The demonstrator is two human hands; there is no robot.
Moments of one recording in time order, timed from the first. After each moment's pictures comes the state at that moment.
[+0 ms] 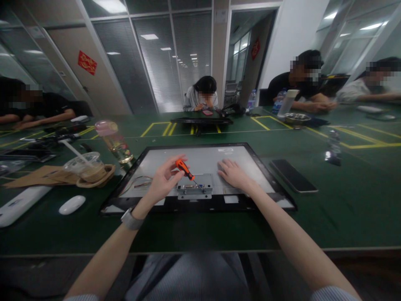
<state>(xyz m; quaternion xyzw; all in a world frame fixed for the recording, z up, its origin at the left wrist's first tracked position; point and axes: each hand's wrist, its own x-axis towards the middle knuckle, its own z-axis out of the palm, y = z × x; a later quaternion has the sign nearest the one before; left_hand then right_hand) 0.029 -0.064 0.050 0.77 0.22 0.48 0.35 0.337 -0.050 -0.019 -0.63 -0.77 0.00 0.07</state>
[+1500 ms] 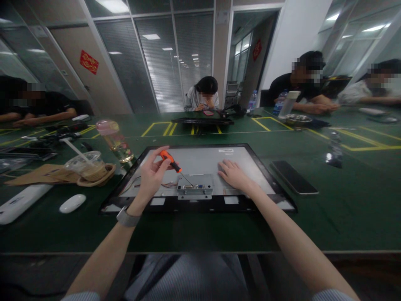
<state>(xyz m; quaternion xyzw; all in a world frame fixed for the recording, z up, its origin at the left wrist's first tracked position) 0.019 -0.055 0.057 0.67 0.26 0.60 0.35 0.339 -0.048 -0.023 -0.62 -0.78 -0.01 0.09</state>
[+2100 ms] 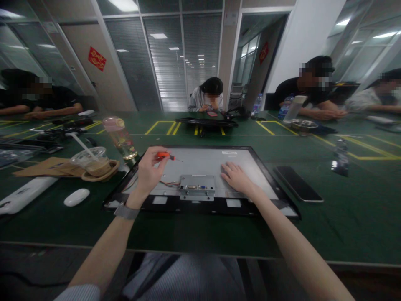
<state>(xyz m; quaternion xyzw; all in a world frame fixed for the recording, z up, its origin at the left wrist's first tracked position) -0.002 -0.038 0.058 0.73 0.32 0.60 0.05 0.339 -0.052 -0.016 -0.62 -0.78 0.01 0.09</state>
